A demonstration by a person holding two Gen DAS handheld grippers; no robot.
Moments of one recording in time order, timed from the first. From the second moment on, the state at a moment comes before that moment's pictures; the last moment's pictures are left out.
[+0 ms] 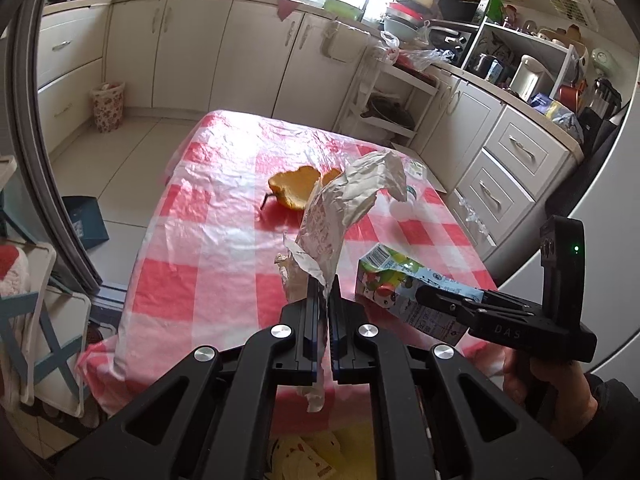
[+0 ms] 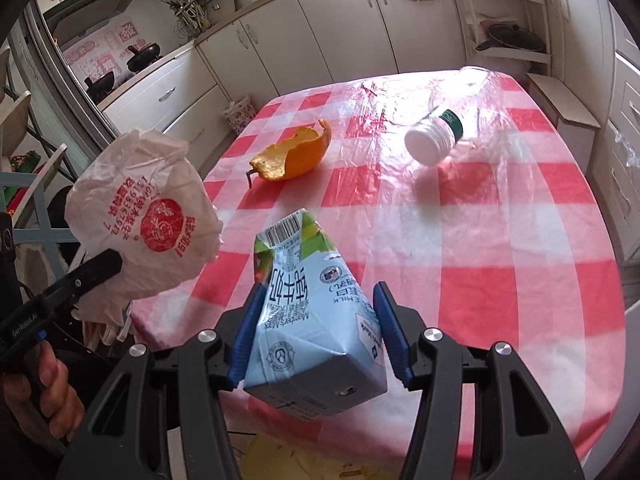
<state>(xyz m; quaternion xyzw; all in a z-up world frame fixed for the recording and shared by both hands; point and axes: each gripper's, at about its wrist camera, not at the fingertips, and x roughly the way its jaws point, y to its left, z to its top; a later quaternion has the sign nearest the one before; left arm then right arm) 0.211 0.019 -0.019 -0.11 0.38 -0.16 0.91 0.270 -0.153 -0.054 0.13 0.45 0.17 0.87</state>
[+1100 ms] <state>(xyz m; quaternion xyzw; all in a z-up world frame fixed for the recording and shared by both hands) 0.073 -0.033 -0.067 -0.01 0.48 -0.24 0.85 0.122 -0.147 -0.082 0.16 0.51 0.15 0.83</state>
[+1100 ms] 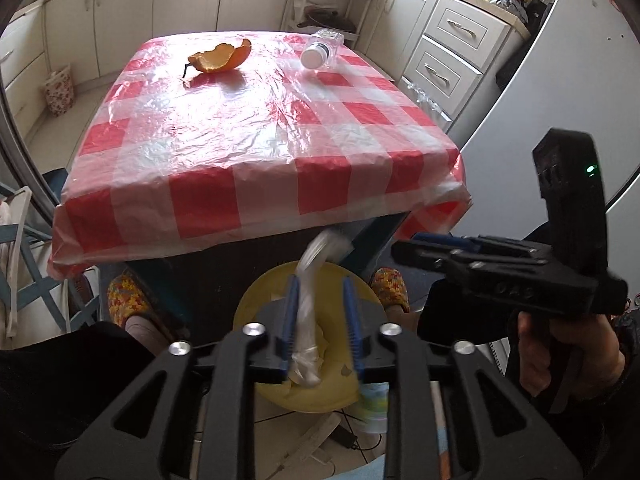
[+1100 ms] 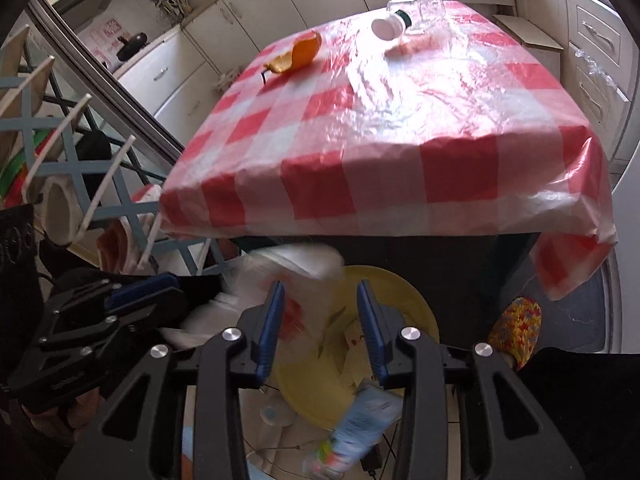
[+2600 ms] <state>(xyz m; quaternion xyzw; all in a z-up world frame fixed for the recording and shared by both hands) 0.111 0.007 -0.052 -0.17 0.47 -0.21 0.84 0.057 -0.135 -0.324 -0.24 0.79 0.17 0.54</state>
